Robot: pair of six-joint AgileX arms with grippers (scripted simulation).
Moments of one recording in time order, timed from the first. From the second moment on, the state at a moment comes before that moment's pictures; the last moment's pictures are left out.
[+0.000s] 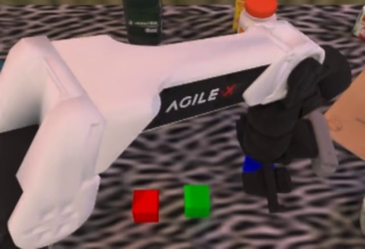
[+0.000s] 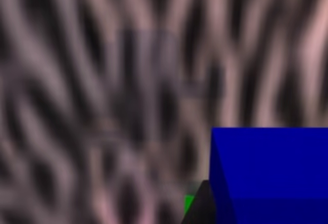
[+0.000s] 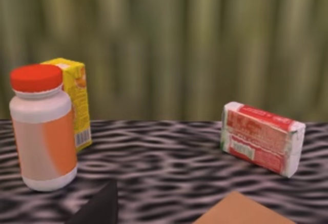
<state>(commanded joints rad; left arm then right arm) -1.01 2.26 1.92 -1.21 0.01 0.57 0.01 0.00 0.00 0.00 0.00 0.00</state>
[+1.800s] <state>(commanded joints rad) -1.01 2.33 1.76 -0.98 0.02 0.57 0.01 0.00 0.00 0.00 0.00 0.00</state>
